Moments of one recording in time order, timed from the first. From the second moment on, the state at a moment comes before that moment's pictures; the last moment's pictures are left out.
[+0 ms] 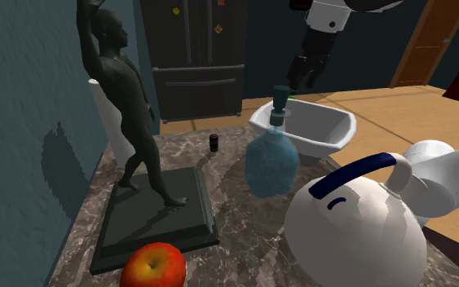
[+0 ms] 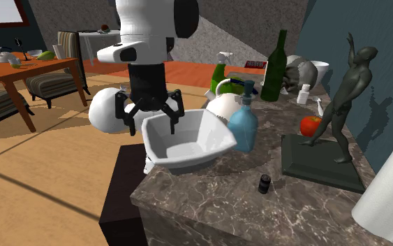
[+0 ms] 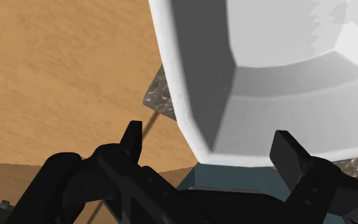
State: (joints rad) arm -0.02 -0.79 0.06 -2.33 0.01 1.71 0.11
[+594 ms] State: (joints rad) arm 0.02 -0.63 0.19 -2.27 0.07 1.77 0.24
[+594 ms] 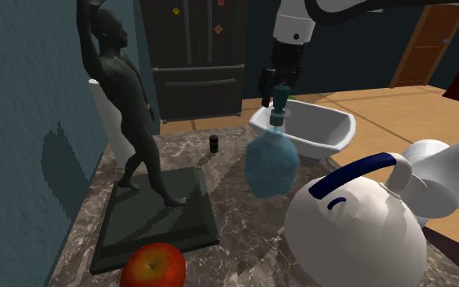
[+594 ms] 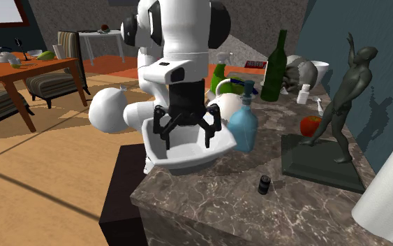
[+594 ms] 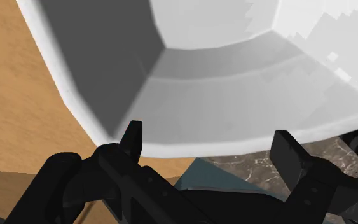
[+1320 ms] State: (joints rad) arm 0.08 -0.27 0.37 -2.04 0.04 1.82 0.48
